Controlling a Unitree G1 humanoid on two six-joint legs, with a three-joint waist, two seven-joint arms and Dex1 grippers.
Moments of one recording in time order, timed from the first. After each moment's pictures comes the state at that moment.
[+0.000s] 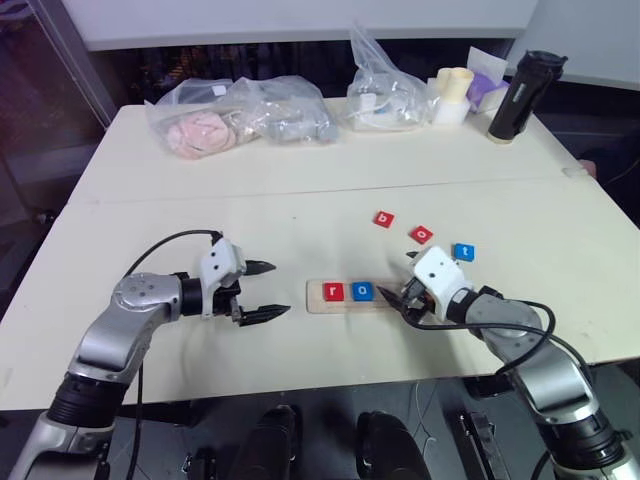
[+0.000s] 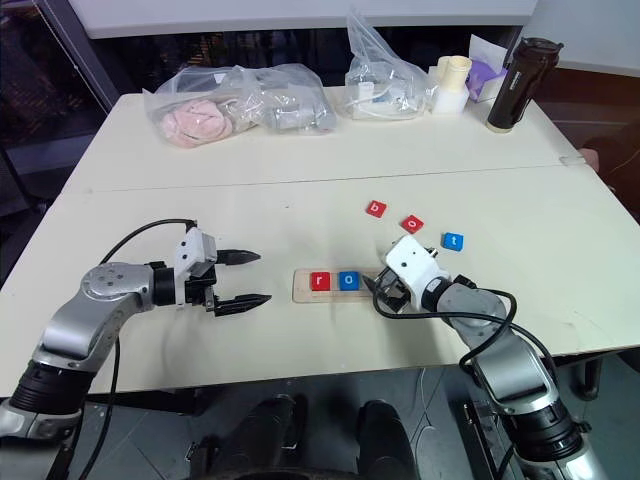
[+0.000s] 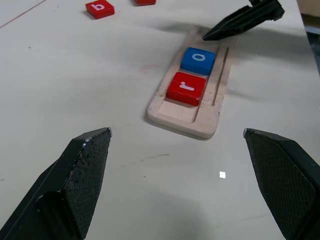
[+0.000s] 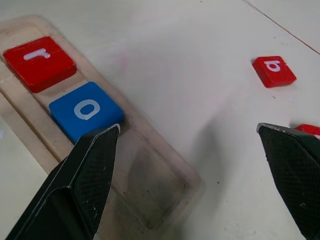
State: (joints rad) left arm -0.28 0.66 -0.06 -0.16 -0.36 0.39 -1.06; right arm -0.16 -0.61 0.15 -0.42 0.04 0.59 0.51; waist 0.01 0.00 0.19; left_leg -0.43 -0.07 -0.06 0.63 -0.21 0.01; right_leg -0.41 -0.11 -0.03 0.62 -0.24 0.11
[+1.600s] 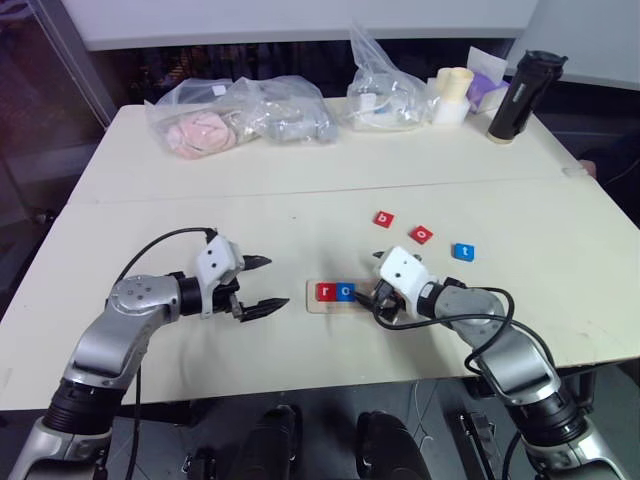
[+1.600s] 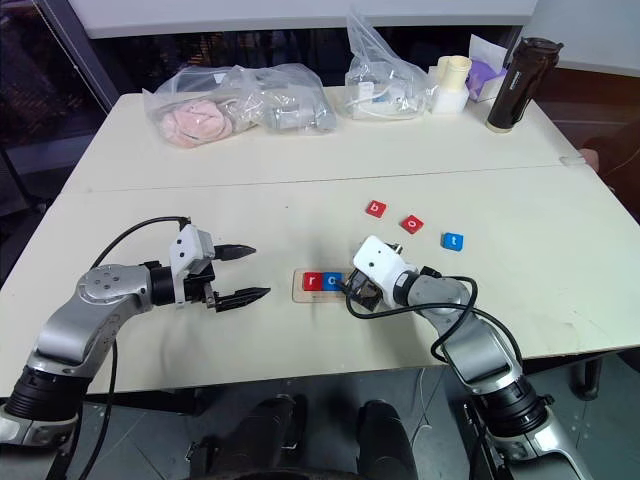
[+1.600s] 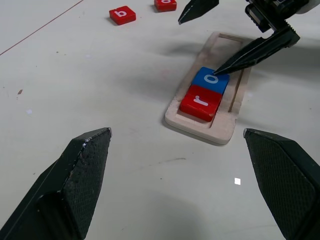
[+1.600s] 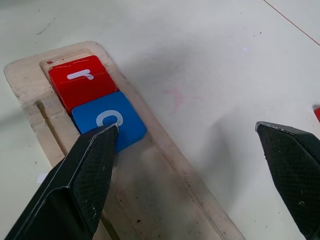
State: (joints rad) left arm -0.25 0.67 -0.04 -0.21 -0.37 0.40 -0.97; right arm -0.27 -0.53 0.23 -0.35 0.01 0.59 0.59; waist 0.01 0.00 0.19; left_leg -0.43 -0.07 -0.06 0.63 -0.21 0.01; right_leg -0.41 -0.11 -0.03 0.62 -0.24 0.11
